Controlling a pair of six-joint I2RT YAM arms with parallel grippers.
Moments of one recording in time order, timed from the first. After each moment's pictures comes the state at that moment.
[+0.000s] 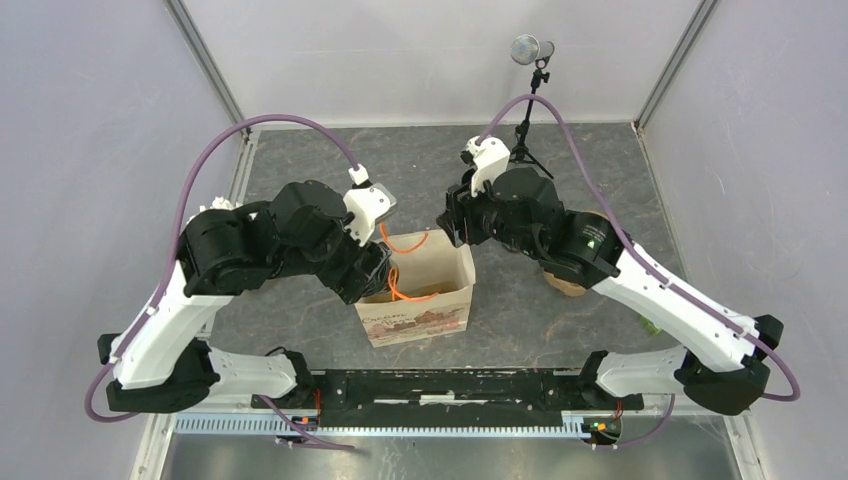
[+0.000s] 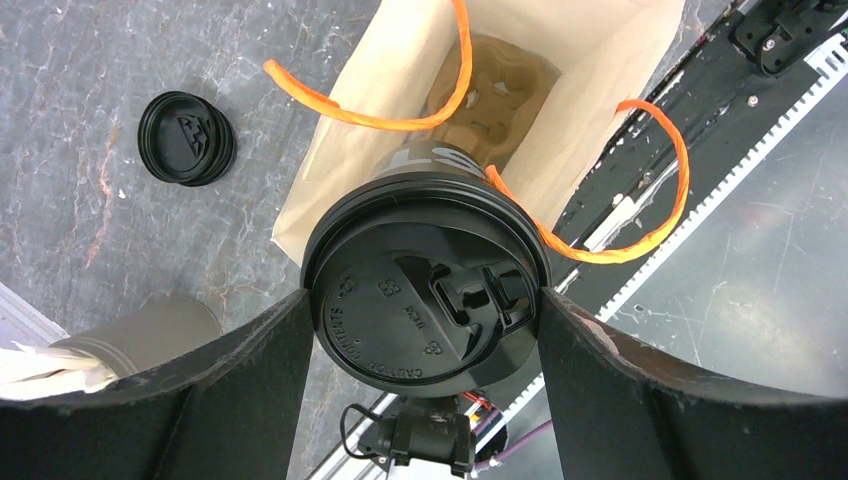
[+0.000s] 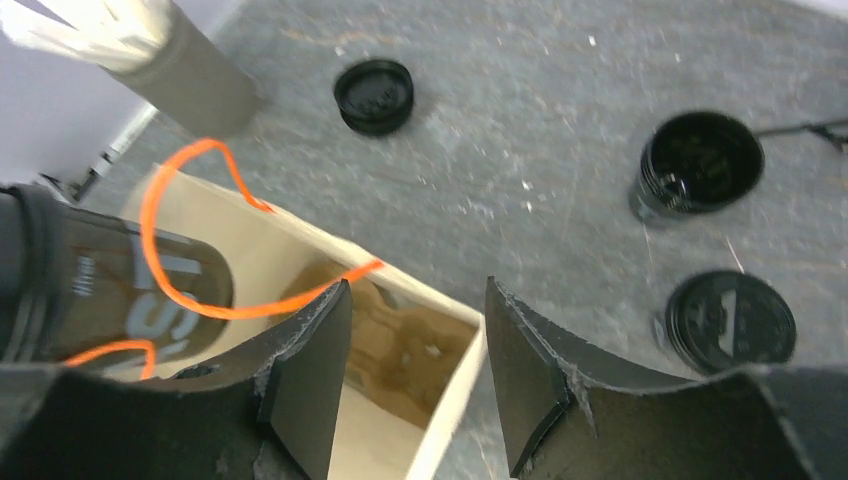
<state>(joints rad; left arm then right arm) -1.04 1.19 1.87 -1.50 -0.17 -0.10 0.97 1.23 1.45 -0.58 0.24 0.29</state>
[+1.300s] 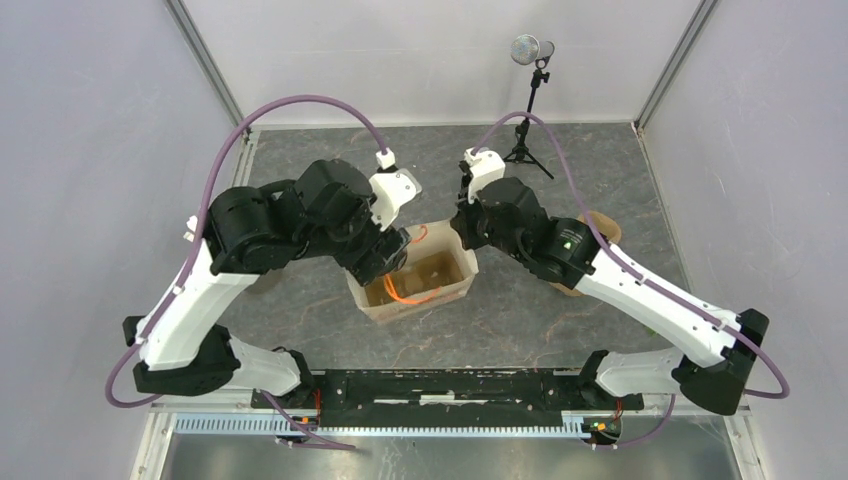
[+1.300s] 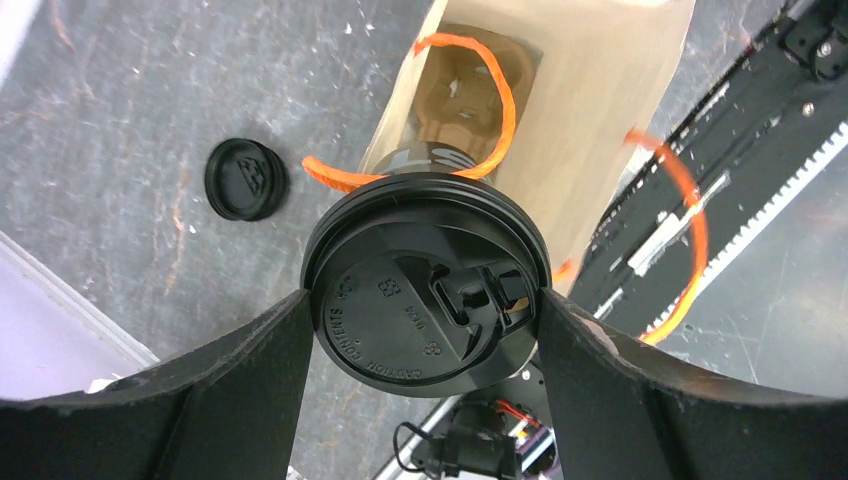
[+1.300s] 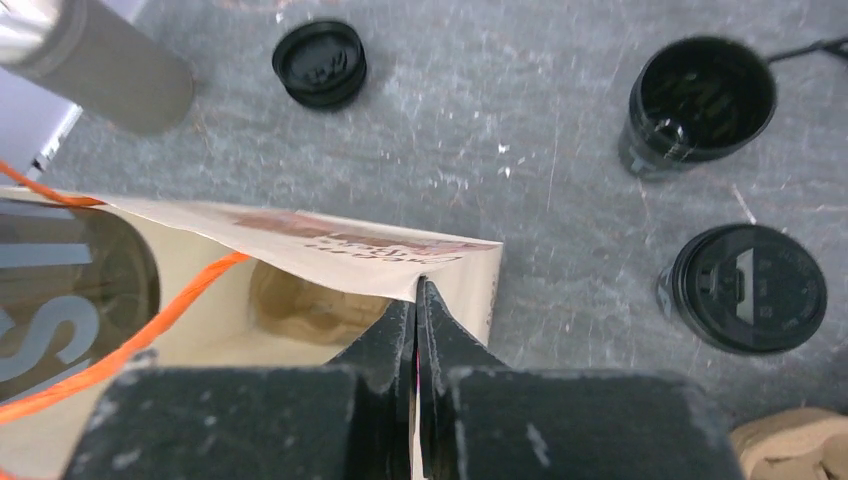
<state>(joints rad) -1.04 1.32 2.01 -1.54 -0.20 -0.01 0.93 1.28 1.33 -0.58 0.26 0.36</state>
